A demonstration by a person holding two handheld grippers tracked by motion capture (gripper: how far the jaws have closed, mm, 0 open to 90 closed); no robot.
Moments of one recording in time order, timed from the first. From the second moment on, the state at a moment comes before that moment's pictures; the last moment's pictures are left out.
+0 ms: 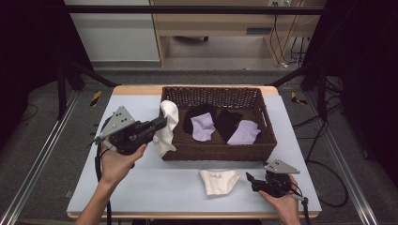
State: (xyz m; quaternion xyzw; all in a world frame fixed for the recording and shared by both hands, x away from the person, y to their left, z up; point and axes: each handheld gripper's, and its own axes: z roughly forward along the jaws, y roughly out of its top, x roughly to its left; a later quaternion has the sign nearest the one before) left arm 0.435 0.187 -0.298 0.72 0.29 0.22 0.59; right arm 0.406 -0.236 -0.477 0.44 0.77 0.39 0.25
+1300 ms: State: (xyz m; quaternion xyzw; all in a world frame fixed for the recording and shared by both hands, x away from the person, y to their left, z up) left arm 0.406 0.168 -0.463 0.83 0.31 0.13 0.45; right arm 0.406 -0.237 -0.482 0.45 0.77 0.38 0.25
